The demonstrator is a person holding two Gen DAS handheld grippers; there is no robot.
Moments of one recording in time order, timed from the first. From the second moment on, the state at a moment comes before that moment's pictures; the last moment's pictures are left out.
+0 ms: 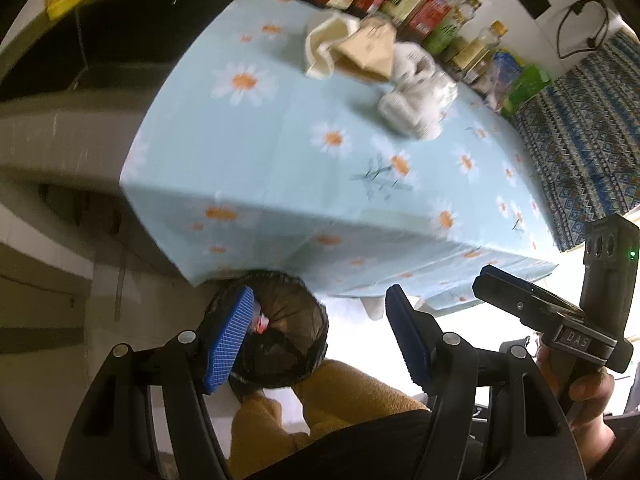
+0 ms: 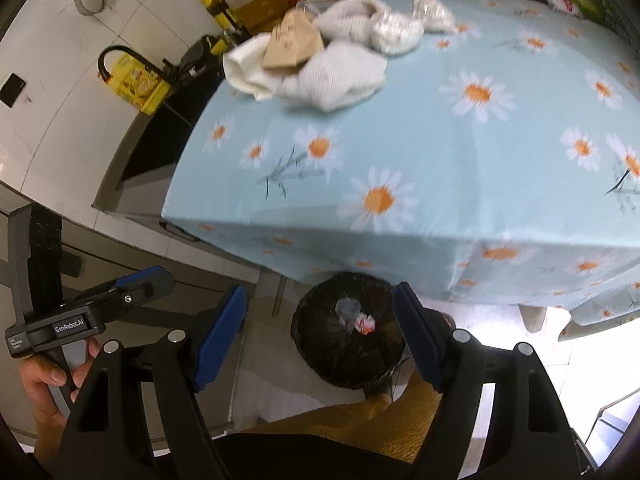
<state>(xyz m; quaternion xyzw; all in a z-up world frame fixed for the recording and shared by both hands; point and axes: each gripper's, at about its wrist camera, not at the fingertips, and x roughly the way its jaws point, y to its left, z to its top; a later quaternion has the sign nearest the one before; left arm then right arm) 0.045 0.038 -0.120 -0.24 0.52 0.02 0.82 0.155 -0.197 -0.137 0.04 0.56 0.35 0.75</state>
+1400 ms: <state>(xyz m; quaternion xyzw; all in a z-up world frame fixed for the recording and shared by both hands) 0.261 -0.019 -0.107 -0.13 0.55 -0.01 0.82 0.306 -0.262 -0.108 0.11 0.51 0.32 0.79</state>
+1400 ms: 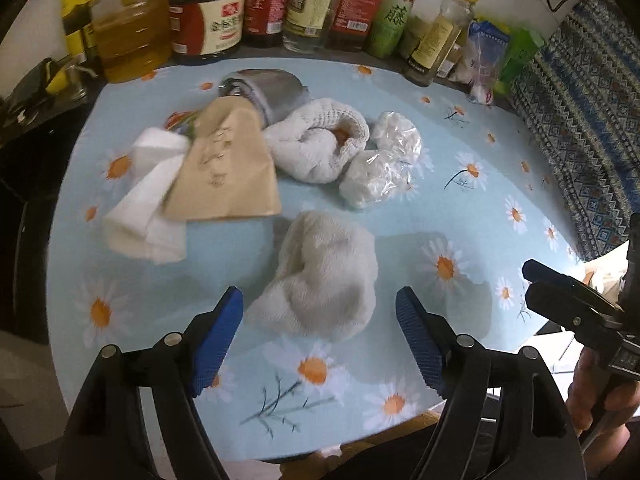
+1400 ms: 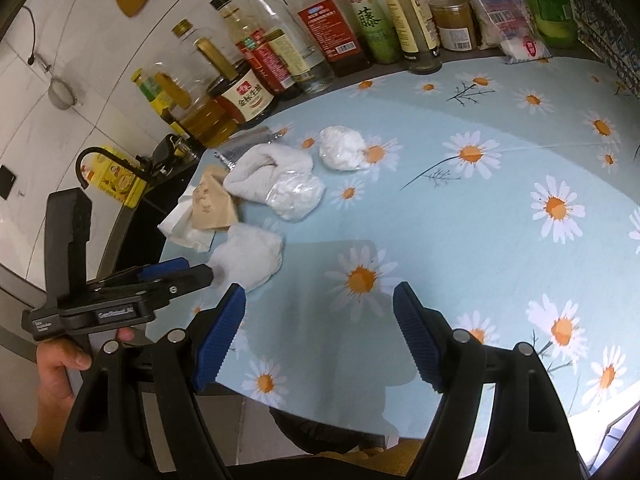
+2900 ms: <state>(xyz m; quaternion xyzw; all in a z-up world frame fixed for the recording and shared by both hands) 0.178 0.007 -0.095 -0.26 0.50 0.14 0.82 0.394 -0.139 -0.144 -0.06 0.53 0.43 0.73</state>
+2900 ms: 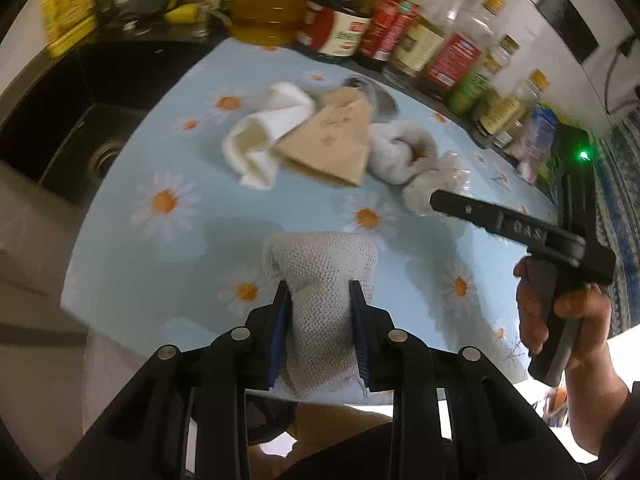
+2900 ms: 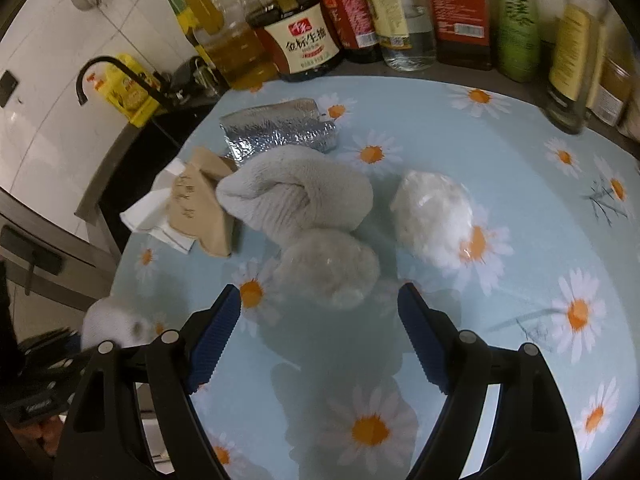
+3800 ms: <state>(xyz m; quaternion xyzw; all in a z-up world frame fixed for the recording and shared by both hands) 0.141 0.018 -0.093 -0.27 0.49 0.15 0.82 0.362 -0.142 -0.136 -0.07 0.51 0.42 0.75</state>
